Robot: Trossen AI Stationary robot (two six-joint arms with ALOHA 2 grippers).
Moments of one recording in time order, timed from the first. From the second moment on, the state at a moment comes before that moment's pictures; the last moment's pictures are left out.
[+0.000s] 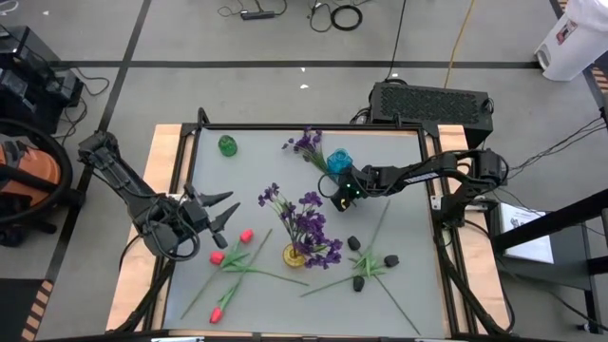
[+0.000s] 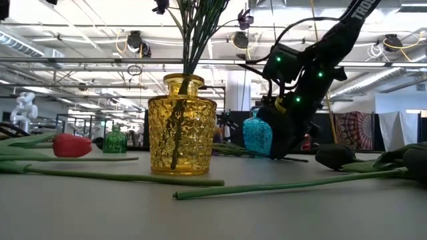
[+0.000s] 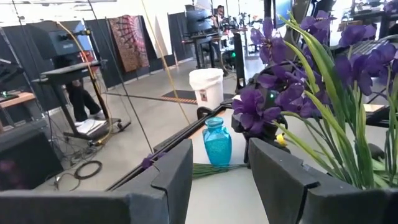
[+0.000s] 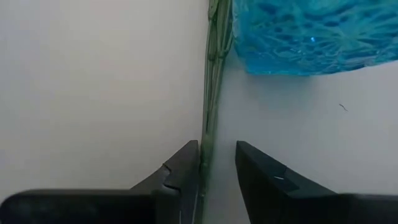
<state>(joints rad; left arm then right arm) -0.81 0.92 0.63 0.02 -1.38 -0.15 -0.22 1.68 0.75 -0.13 0.21 0.59</state>
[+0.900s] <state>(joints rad) -0.81 0.92 0.63 0.02 -1.38 -0.18 -0.20 1.66 0.75 -0.13 0.09 0.53</state>
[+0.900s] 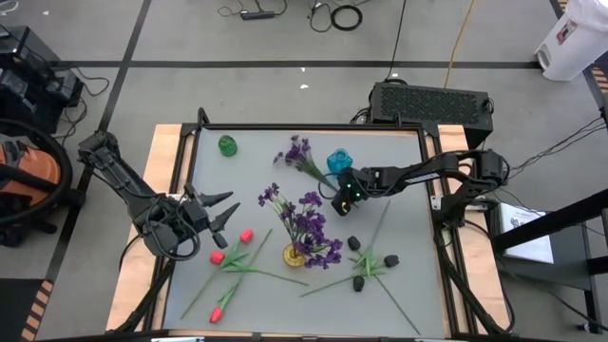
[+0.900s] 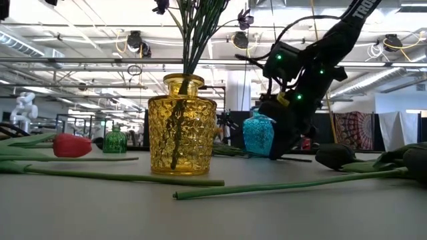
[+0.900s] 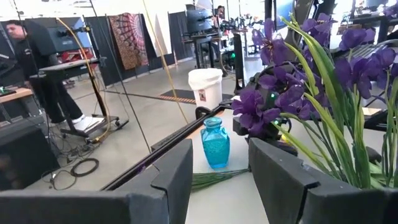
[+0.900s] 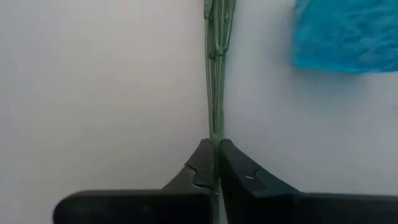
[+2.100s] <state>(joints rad) -0.56 0.92 0.63 0.34 -1.11 0.00 -0.14 1.25 0.75 0.41 0.10 0.26</state>
